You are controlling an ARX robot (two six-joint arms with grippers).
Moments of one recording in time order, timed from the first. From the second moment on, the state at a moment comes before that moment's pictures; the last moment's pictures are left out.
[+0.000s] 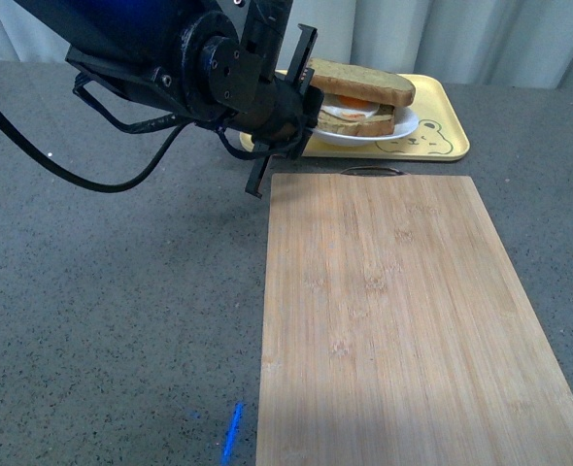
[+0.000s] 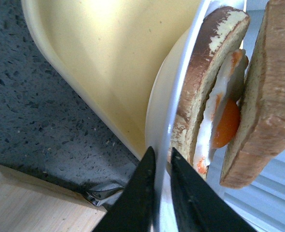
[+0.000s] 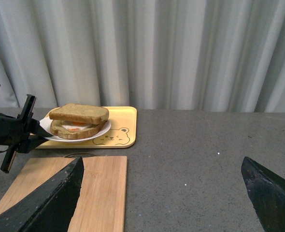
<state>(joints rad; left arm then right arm) -0.40 2.46 1.62 0.25 0.05 -1.42 0.00 0.00 0.00 0.00 0.00 0.00</state>
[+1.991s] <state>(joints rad) 0.00 0.81 0.03 0.77 0.00 -0.01 0.00 0.00 0.00 0.00 0.00 0.00</state>
